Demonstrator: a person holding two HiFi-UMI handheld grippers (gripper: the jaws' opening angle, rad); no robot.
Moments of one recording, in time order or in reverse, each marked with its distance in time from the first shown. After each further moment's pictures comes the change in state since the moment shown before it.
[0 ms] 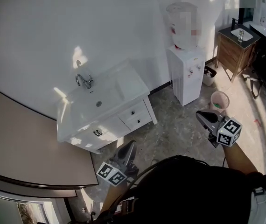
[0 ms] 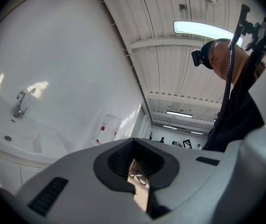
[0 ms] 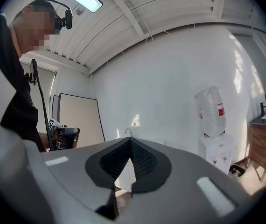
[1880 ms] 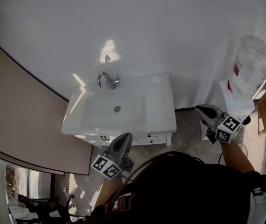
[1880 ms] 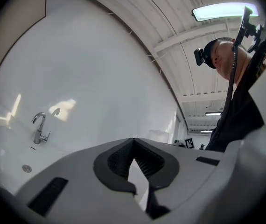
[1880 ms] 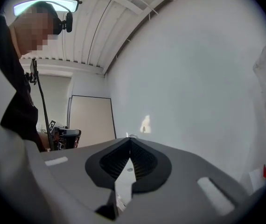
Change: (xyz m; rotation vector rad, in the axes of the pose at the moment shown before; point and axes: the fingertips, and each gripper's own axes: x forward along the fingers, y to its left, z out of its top) left arm 0.157 0.310 0.106 0.050 -0.153 0.412; right arm 0.413 -0.225 0.075 -0.045 0.043 0.430
